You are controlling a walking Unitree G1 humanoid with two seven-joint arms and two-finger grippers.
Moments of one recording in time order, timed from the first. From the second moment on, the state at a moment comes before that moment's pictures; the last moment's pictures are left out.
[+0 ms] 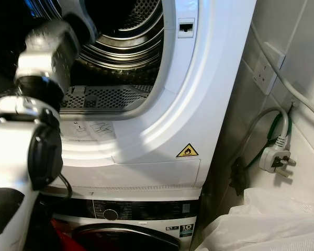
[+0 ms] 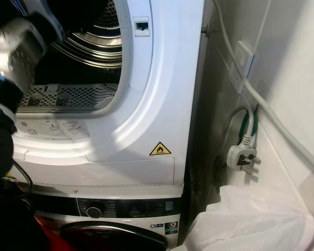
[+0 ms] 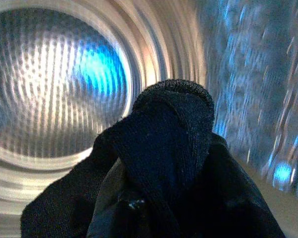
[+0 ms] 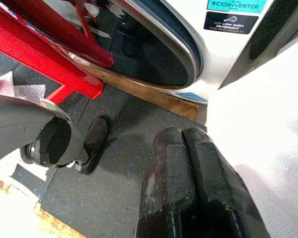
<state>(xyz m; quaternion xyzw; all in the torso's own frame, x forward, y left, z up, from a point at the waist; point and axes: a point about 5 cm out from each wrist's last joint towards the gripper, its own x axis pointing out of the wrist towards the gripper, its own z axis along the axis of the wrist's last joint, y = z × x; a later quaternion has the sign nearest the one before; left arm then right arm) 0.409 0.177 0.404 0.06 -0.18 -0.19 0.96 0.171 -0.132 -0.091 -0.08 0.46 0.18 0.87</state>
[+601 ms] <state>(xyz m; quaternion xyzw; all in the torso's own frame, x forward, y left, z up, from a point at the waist) 0.420 0.189 0.366 0.02 -0.06 -0.13 0.99 0.172 -0.131 -0.091 -0.08 0.46 0.17 0.87</state>
